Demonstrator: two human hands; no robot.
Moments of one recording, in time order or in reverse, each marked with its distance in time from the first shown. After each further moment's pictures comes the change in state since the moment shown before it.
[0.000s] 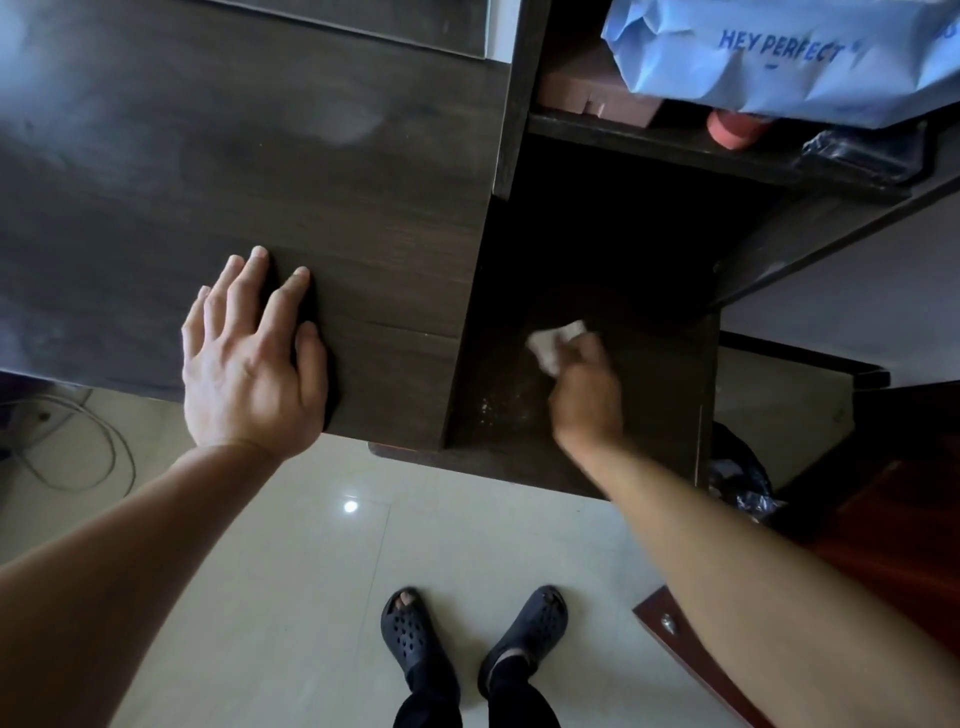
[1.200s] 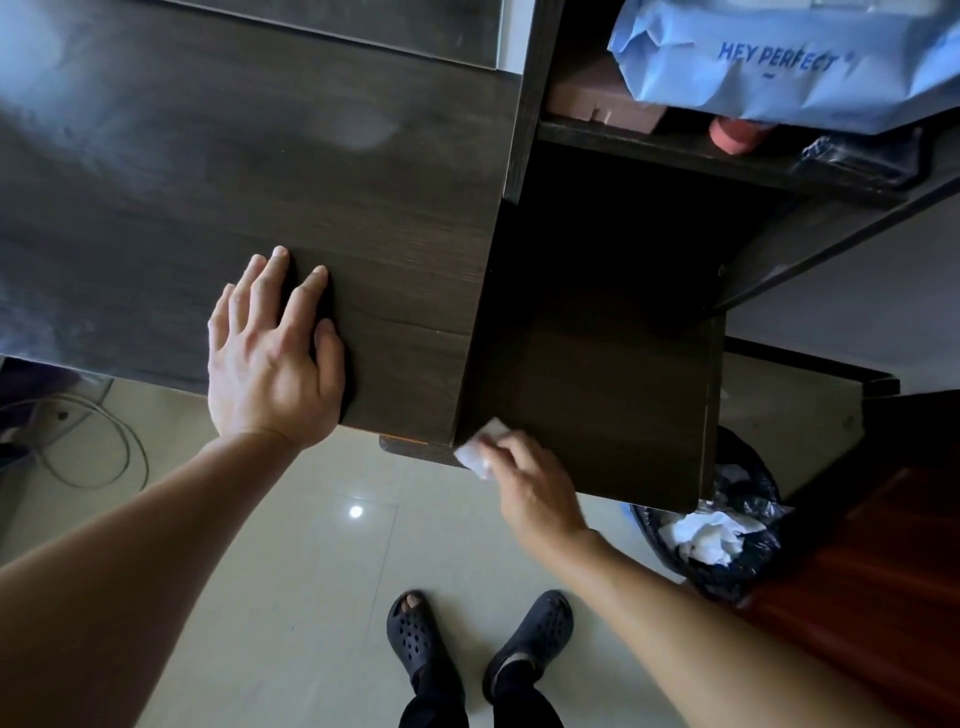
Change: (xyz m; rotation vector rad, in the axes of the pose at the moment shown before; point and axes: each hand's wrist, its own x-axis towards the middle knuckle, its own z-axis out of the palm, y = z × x) left_hand 0.000 -0.003 0.003 0.016 0.007 0.010; right_hand -0.092 -0.032 0.021 0.051 -0.227 -0.270
